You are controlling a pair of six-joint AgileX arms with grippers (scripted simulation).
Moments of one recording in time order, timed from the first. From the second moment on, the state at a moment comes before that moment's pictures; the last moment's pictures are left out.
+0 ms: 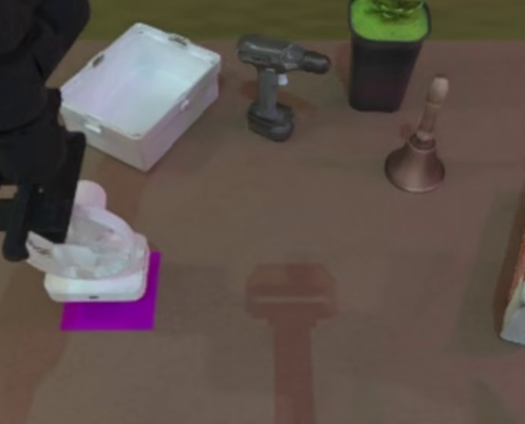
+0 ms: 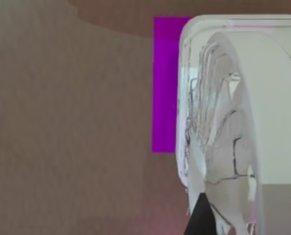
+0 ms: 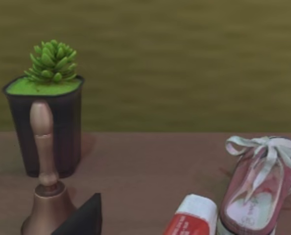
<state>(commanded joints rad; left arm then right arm) -0.30 1.71 1.42 -1.28 -0.01 -1.86 0.00 0.00 0.00 0.00 0.00 0.00</state>
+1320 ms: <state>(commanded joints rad) -0.30 1.72 1.38 -1.24 -0.01 -1.86 0.00 0.00 0.00 0.00 0.00 0.00</state>
